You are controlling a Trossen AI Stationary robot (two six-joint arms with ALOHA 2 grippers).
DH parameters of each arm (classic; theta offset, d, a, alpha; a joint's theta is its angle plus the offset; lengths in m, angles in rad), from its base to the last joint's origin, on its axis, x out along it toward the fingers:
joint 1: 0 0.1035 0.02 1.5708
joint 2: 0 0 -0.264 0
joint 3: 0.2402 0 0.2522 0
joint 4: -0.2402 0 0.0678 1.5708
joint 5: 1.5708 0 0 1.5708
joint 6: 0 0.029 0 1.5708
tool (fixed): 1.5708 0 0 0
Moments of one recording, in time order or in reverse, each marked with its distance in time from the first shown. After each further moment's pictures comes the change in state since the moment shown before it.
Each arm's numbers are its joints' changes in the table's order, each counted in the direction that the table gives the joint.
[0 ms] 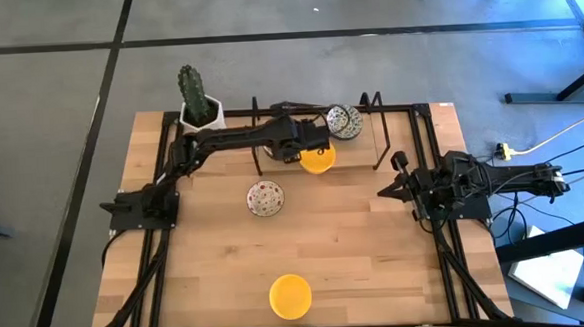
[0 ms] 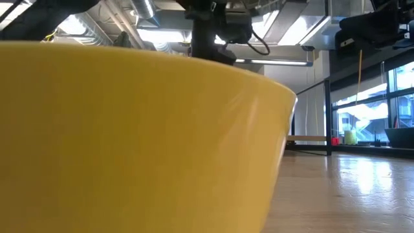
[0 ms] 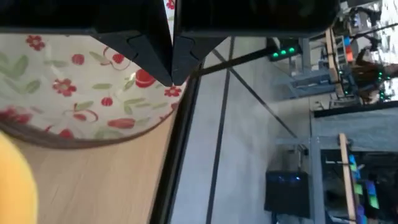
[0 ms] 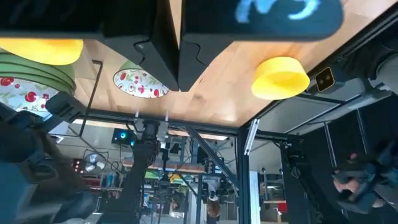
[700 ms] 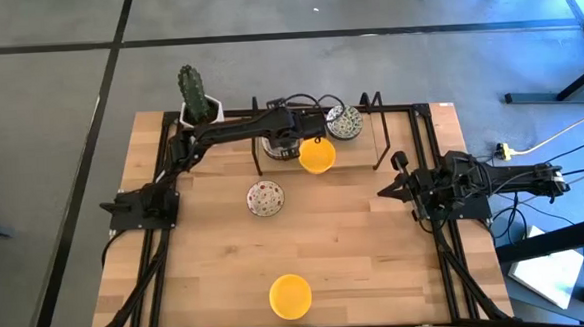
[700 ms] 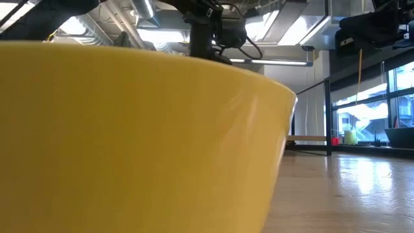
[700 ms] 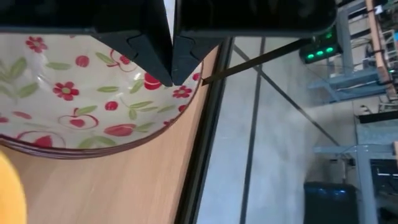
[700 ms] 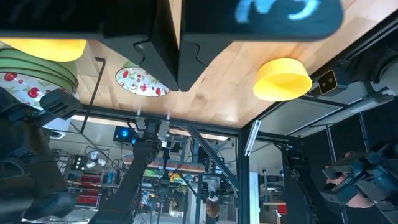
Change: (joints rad) left arm 0.073 0.008 -0.006 0.004 0.155 0.017; right arm 0.000 0.000 0.000 0.002 0.000 -0.028
